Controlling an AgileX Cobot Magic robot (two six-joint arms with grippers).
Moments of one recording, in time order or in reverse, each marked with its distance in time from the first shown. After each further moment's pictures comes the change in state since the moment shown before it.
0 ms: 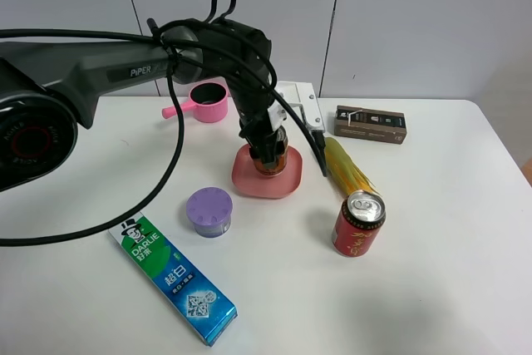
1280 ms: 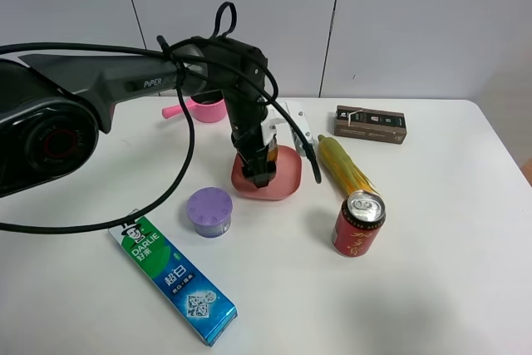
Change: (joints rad) left arm 0.011 0.059 -0.013 0.002 0.076 -0.022; right arm 0.000 0.000 0.000 -0.002 0.000 0.000
